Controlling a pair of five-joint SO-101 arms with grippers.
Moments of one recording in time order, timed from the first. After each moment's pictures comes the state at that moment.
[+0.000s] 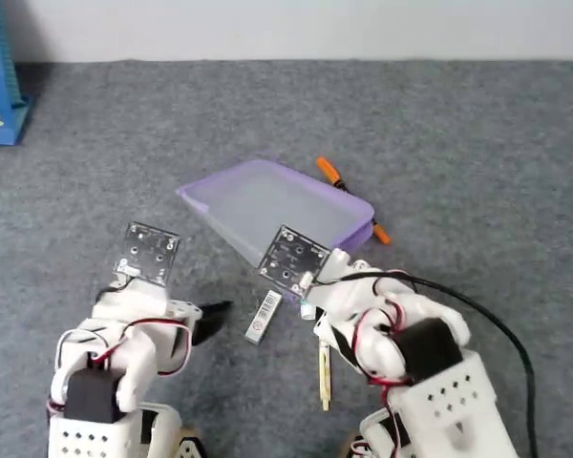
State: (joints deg) left arm 2.7 -81.2 67.3 74.6 -4.3; right arm -27.6 -59.9 44.1 79.0 34.9
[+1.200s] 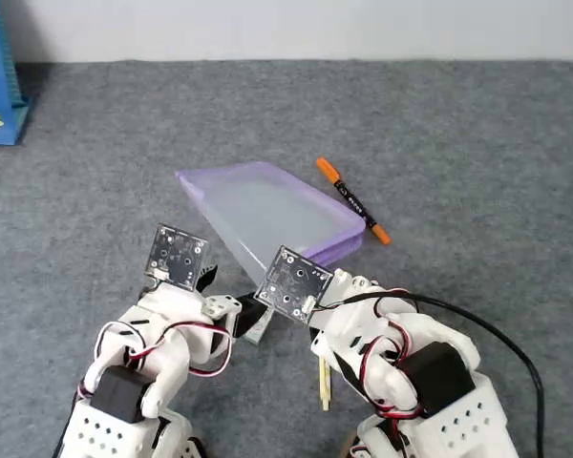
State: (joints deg) left arm 16.9 -81.2 74.4 59.6 8.0; right arm -32.2 -65.5 44.2 83.0 32.7
